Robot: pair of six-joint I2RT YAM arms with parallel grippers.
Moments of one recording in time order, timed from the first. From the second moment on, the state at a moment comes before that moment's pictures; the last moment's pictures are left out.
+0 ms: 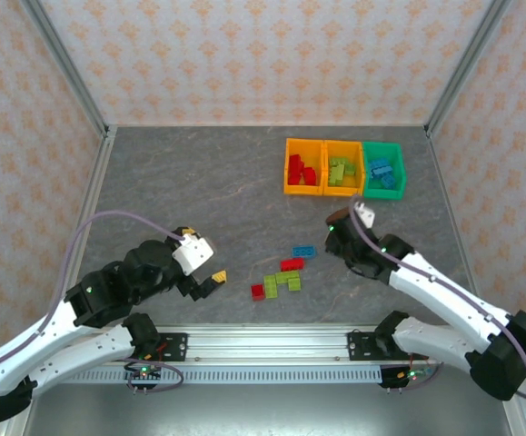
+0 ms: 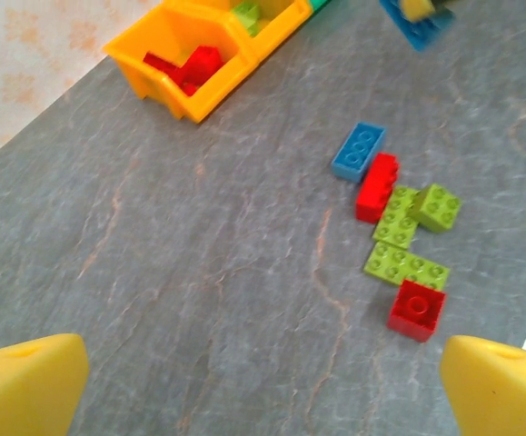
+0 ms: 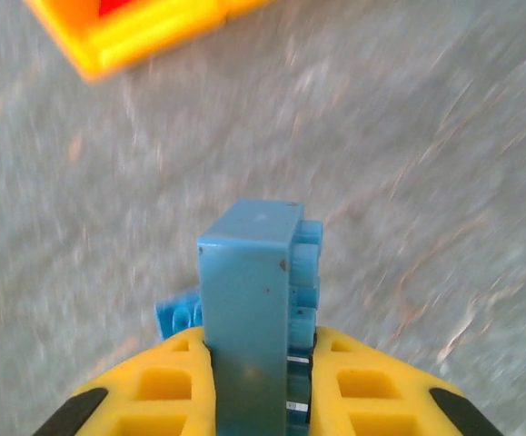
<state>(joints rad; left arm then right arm) -0.88 0.55 0.77 -0.75 -0.14 0.17 0.64 1.00 0.80 -0.74 0.34 0.94</state>
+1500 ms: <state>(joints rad) -0.85 0.79 0.81 -0.71 -0.15 -0.06 0.34 1.13 0.99 -0.81 -0.08 0.69</state>
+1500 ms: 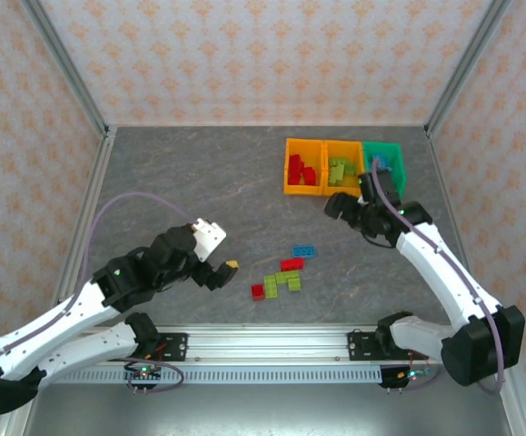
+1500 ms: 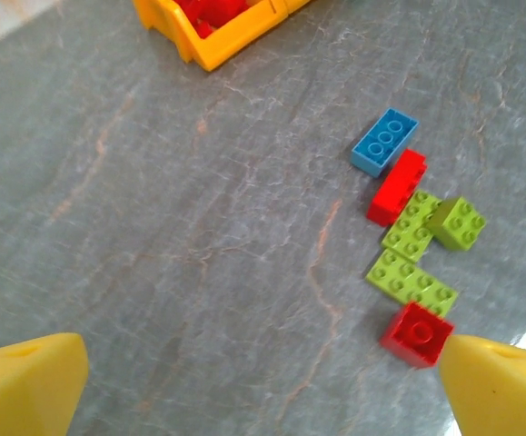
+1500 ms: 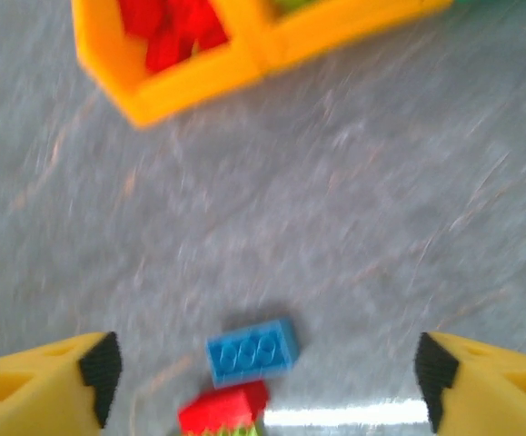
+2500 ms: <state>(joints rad) -1.09 1.51 0.77 -0.46 -0.10 -0.72 0.45 1.09 0.85 -0.92 -0.17 0.72</state>
